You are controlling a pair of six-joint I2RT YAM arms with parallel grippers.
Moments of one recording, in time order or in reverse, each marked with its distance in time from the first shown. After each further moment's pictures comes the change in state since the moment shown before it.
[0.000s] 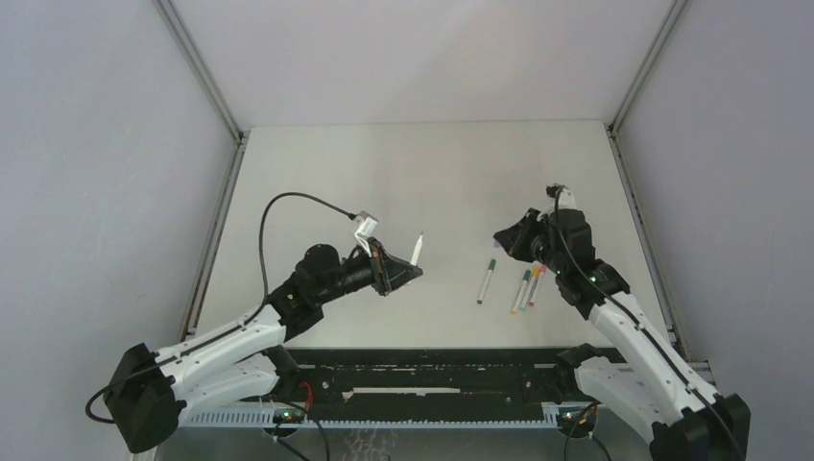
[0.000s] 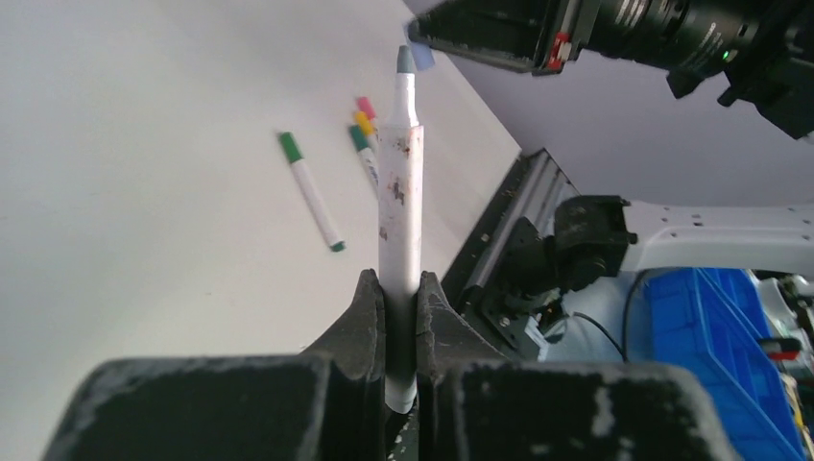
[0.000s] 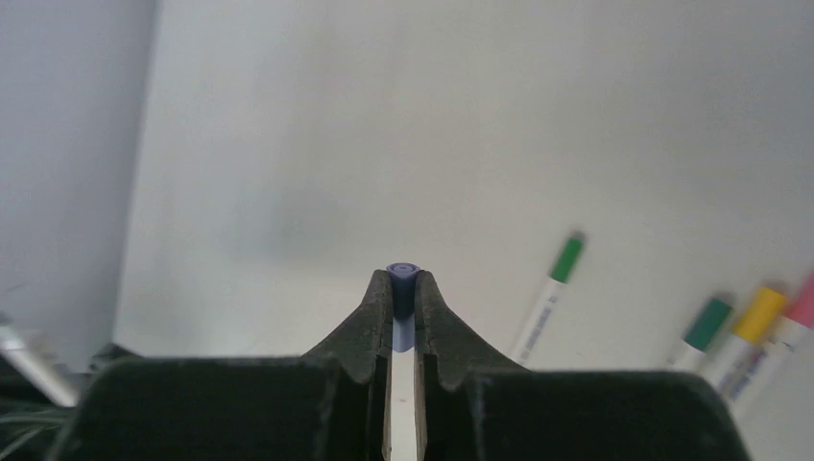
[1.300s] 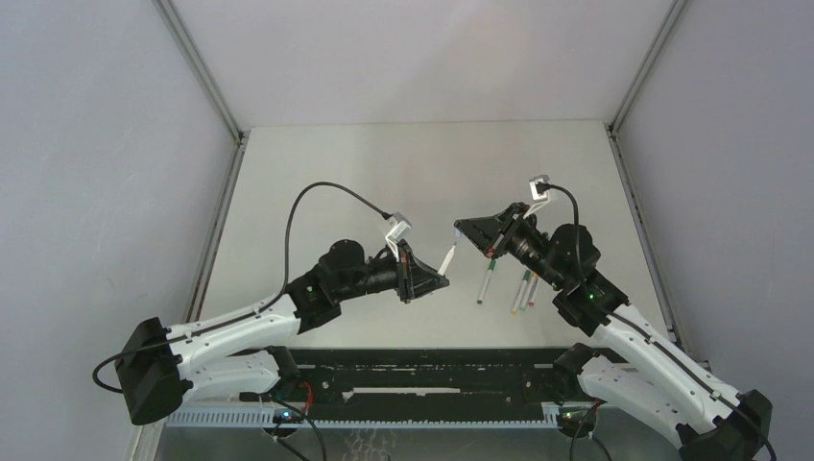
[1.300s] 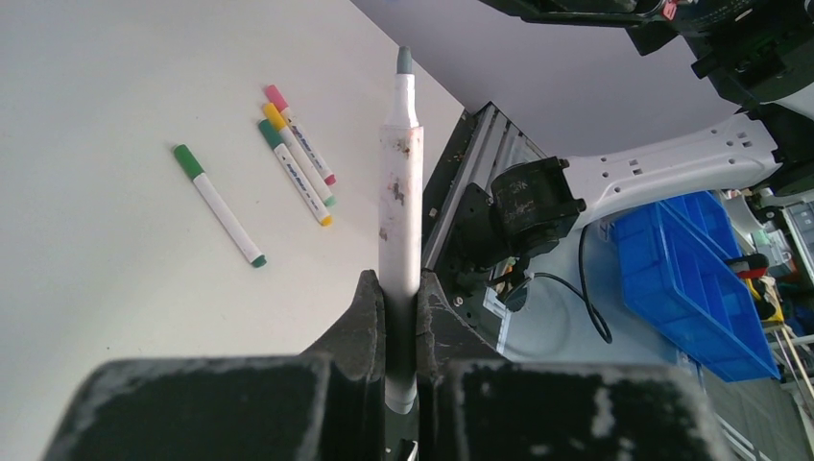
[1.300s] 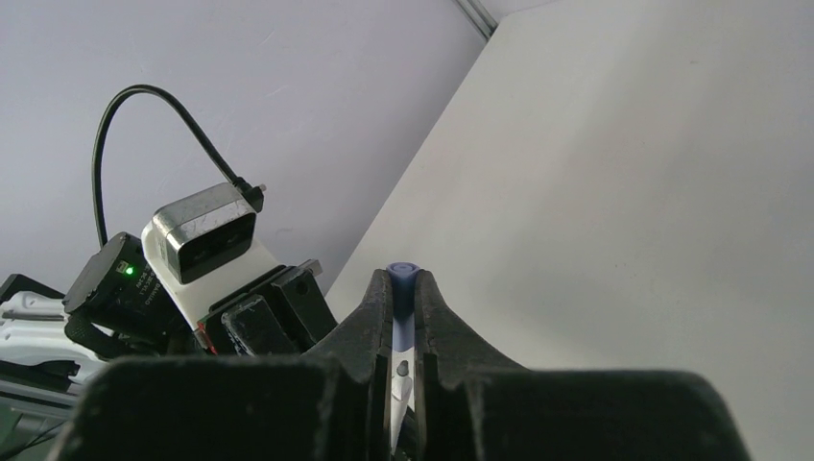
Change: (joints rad) left arm -0.188 0.147 0.155 0.001 0.016 0.056; right arm 0.286 -0.118 -0.002 0.423 -0.099 0.134
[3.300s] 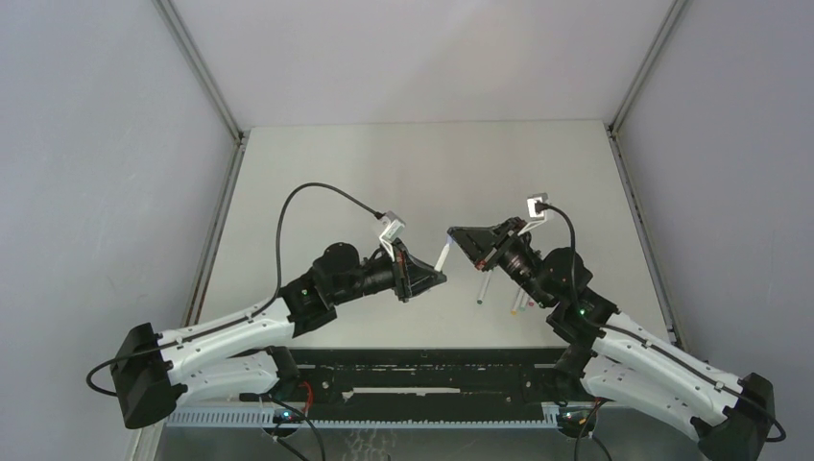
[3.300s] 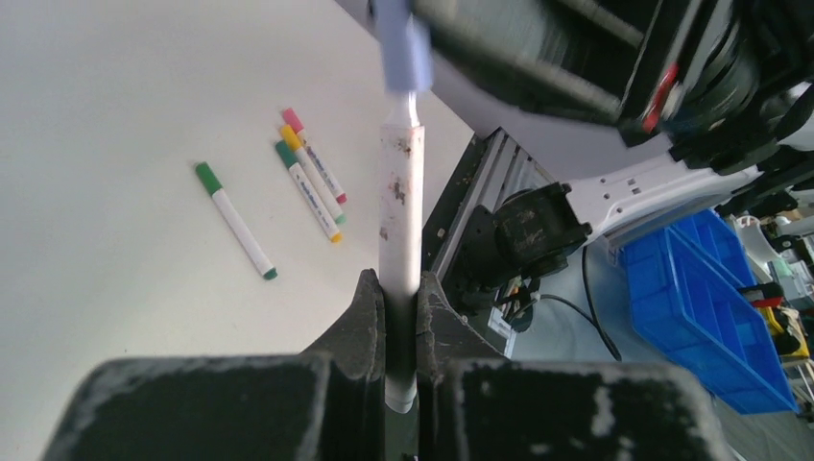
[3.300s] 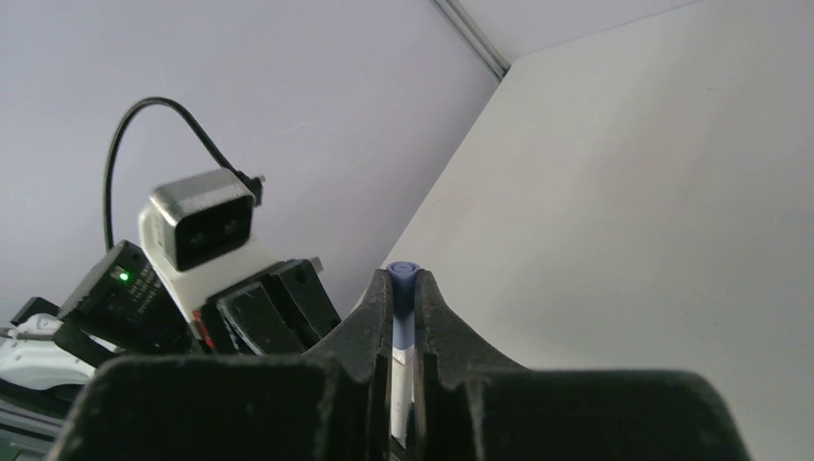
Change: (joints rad) left arm -0.013 -0.049 0.000 -0.023 -0.088 0.000; right arm 0.189 -0.041 -0.105 0.152 0.248 0.007
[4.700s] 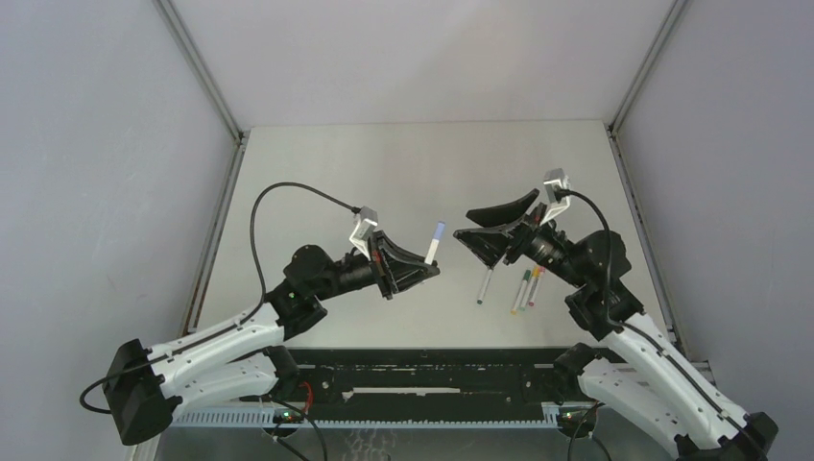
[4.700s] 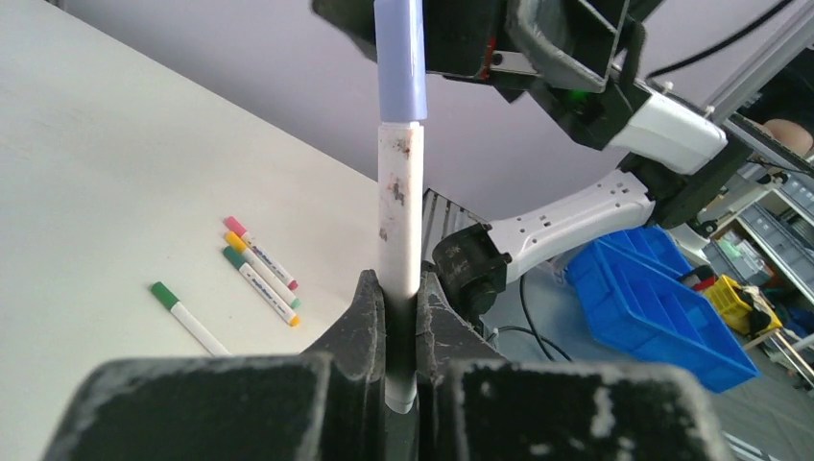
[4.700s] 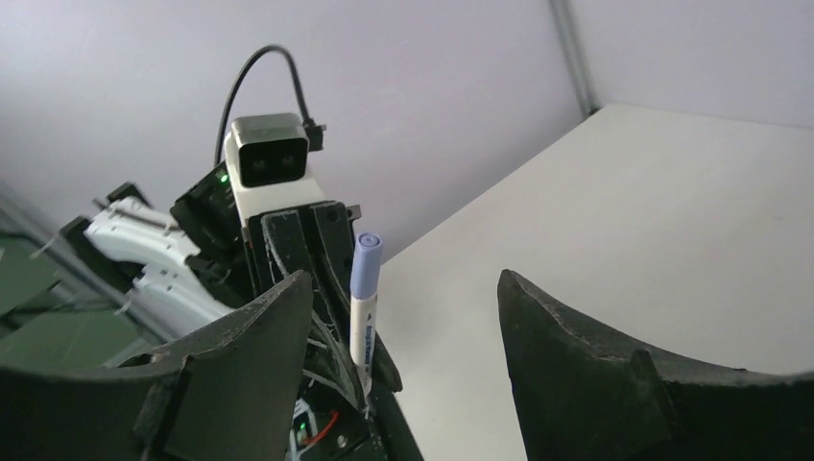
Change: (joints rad) left arm 0.081 -0.087 -0.062 0.256 0.186 0.002; right arm -0.228 -0.043 0.133 -0.033 -0.483 -0.169
